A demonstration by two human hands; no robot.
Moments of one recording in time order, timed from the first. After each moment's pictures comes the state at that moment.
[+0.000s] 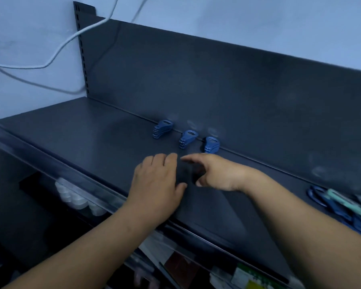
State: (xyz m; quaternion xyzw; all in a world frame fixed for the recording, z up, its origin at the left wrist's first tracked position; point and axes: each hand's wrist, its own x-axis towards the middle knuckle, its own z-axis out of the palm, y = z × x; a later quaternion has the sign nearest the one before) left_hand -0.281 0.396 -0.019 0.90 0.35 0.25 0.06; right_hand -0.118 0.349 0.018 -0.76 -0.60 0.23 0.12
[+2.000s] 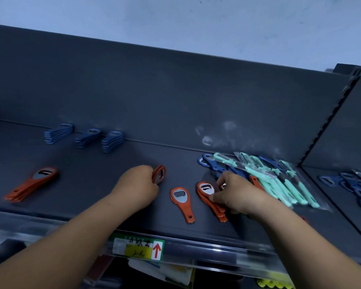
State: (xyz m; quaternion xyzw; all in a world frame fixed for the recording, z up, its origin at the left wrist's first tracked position) left_hand -0.149 0.268 -0.006 0.93 0.28 0.07 0.20; right_hand -0.031 0.078 0.013 -0.93 -0.21 0.19 0.23
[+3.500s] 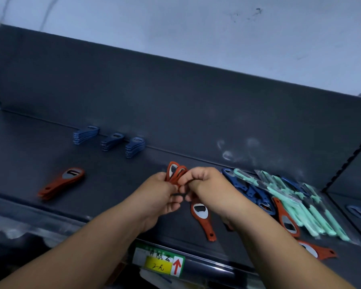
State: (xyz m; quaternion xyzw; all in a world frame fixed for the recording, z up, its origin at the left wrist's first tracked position) left_hand -0.167 0.258 0.008 0.60 0.28 0.12 0.74; right_hand -0.084 0.163 0.034 -0.79 -0.33 0.24 0.46
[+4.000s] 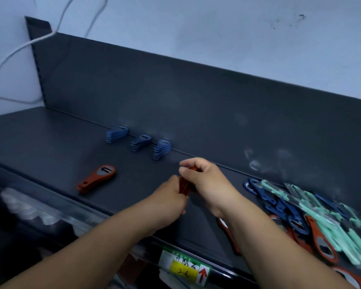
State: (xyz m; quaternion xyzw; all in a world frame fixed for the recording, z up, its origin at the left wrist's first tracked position) left_hand -0.198 0.287 0.005 0.78 0.29 0.11 0.55; right_hand -0.097 0.229 0.021 -0.68 -0.31 0.31 0.58
